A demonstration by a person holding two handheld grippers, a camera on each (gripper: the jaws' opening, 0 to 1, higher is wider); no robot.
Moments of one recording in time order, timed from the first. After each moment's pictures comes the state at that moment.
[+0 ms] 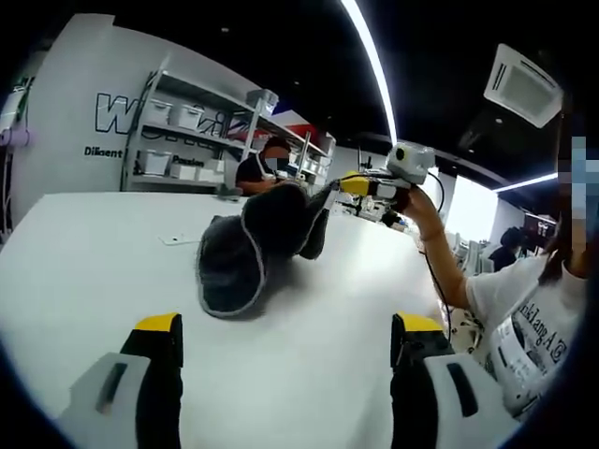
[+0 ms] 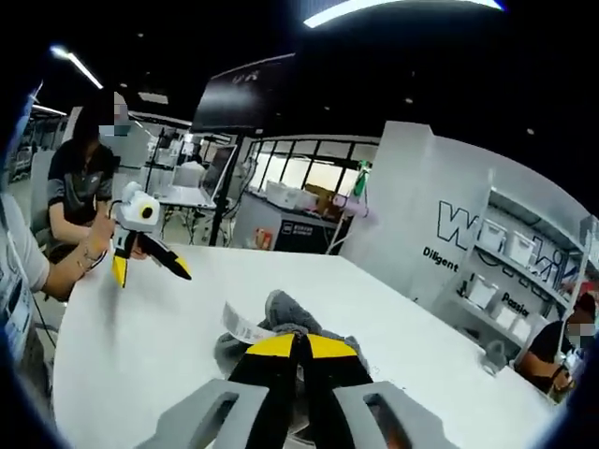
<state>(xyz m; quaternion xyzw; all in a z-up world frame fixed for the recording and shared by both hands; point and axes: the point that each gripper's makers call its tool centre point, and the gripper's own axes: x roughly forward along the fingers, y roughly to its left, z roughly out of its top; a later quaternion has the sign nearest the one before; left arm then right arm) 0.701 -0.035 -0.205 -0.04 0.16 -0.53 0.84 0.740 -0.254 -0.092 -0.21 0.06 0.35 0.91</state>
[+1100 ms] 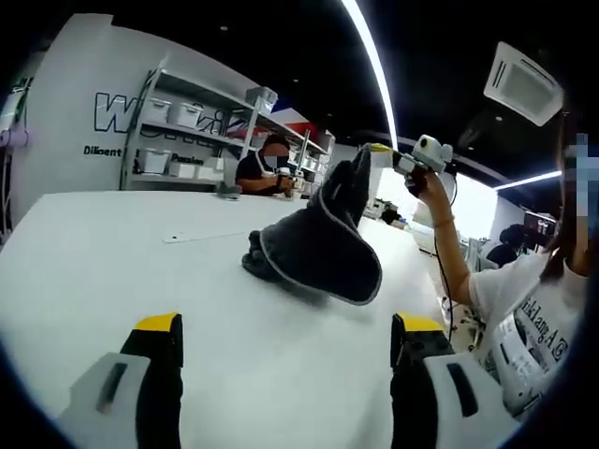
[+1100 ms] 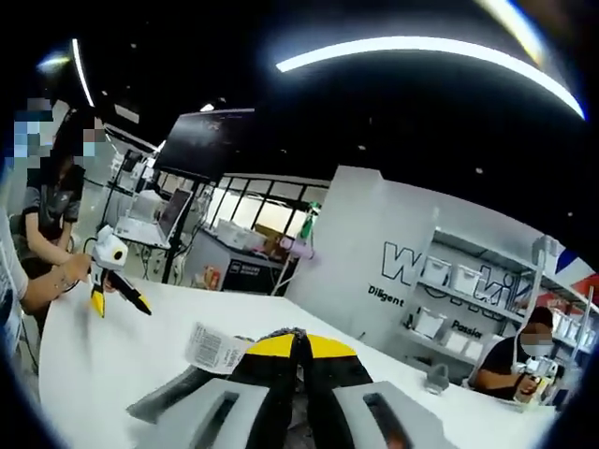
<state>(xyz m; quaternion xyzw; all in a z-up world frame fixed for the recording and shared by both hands) 0.702 -0.036 -0.209 -0.04 0.16 -0.53 0.83 0.711 -0.335 -0.017 -0.19 -0.05 0.25 0.95</state>
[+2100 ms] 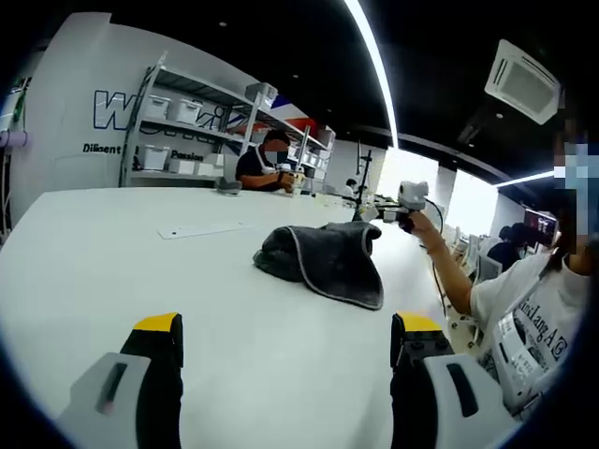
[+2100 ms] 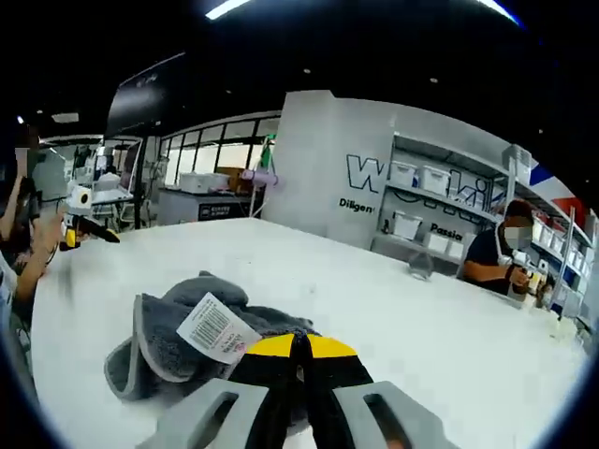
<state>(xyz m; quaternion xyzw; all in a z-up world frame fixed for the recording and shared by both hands) 0.703 -0.036 -0.213 -0.03 0.17 -0.53 0.83 0.714 -0.462 -0.182 -0.11 0.14 0.17 0.97</state>
